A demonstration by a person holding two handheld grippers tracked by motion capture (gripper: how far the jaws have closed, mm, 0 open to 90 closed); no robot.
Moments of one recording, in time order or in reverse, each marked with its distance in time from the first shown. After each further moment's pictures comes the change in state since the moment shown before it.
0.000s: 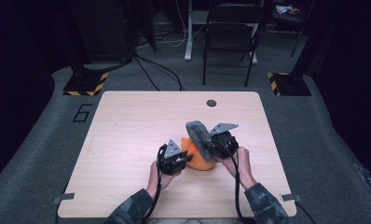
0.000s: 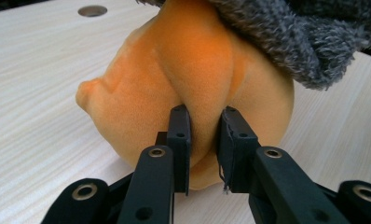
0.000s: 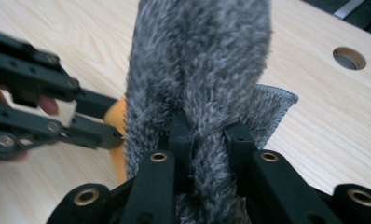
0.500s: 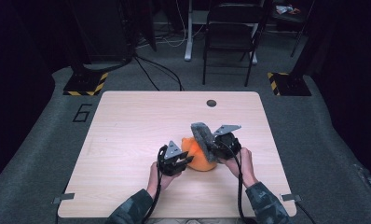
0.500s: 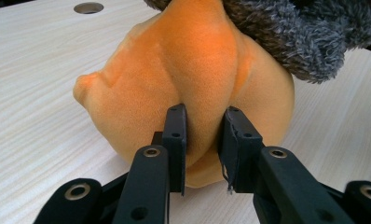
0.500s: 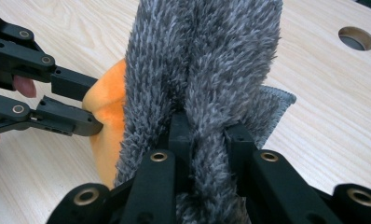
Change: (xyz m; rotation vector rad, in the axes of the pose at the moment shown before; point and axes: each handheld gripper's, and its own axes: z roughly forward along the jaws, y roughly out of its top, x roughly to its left) left arm -0.001 -0.003 0.001 0.001 -0.006 0.018; right arm -0.014 -0.015 0.008 0.020 0.020 0.021
